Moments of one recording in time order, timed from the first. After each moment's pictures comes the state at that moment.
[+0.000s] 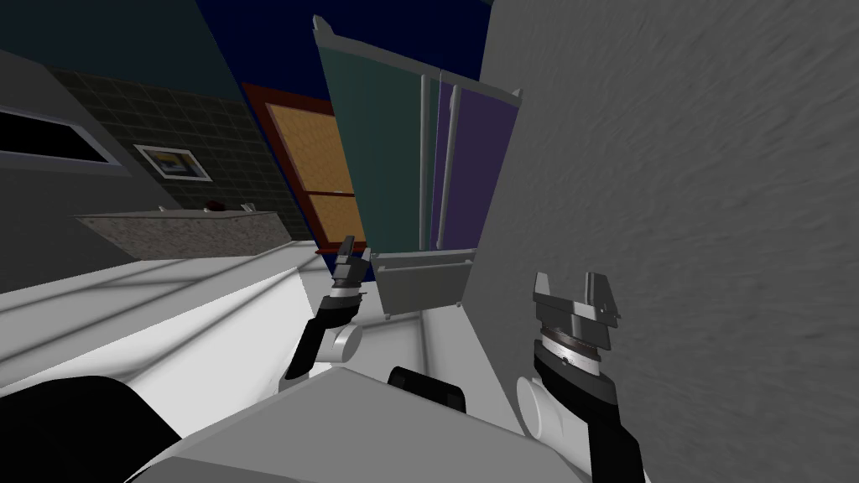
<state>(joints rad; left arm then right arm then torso) 0.46 -0.03 0.04 -2.35 0.06 -0.40 -0.13 0.49 0.04 -0.03 -2.33 -0.02 -0.54 -0.07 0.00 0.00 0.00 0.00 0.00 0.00</state>
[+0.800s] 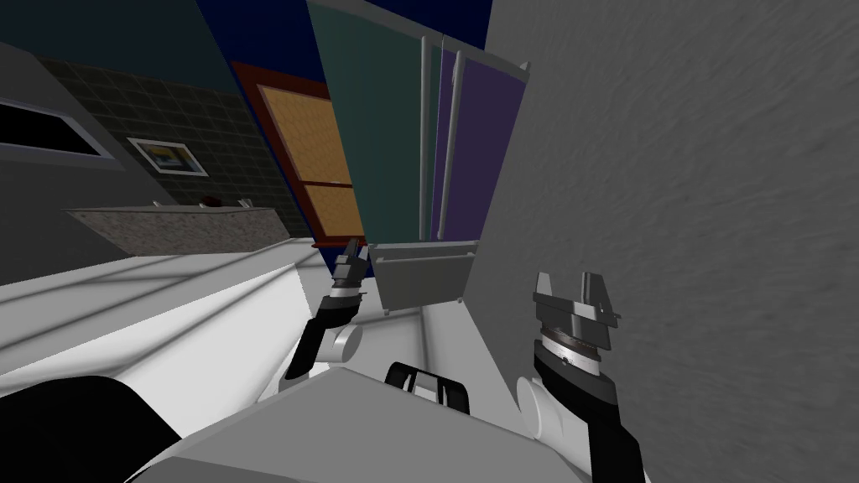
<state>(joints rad) 0.46 -0.03 0.04 -2.35 0.06 -0.40 -0.13 0.49 0.04 -0.03 -2.33 -0.02 -0.54 -0.07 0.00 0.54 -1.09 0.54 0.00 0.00</state>
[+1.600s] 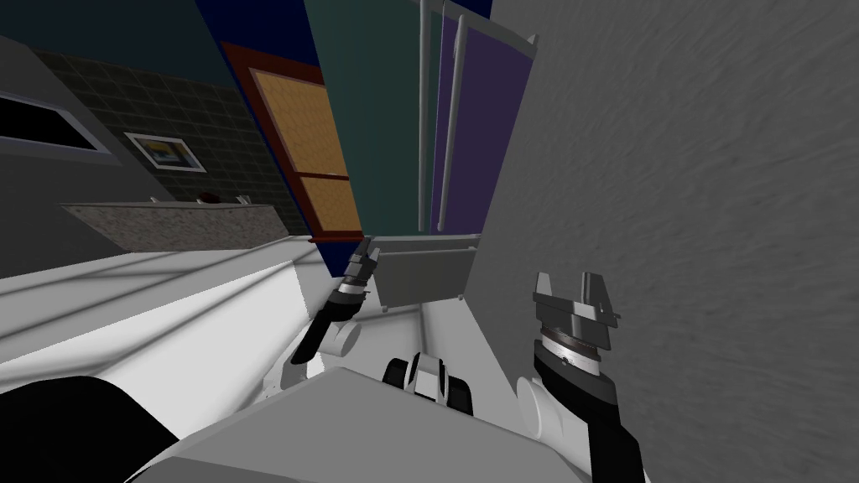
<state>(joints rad) 0.40 0.14 0.02 -2.29 0.05 -0.38 -0.12 0.49 0.04 -0.03 -2.33 -0.02 -0.54 -0.07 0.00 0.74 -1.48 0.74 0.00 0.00</state>
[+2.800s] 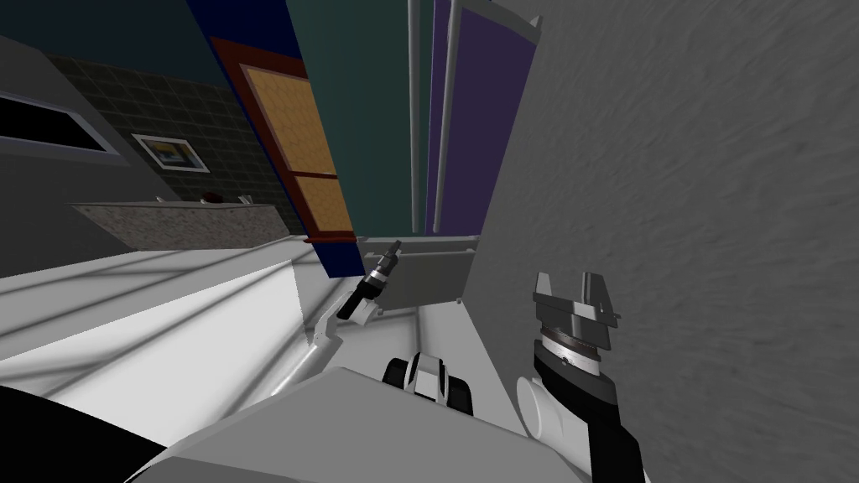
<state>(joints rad) 0.12 0.31 -0.07 -2.01 0.00 -0.25 -0.09 0.49 0.04 -0.03 -2.33 -0.02 -0.54 -0.07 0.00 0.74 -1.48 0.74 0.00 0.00</state>
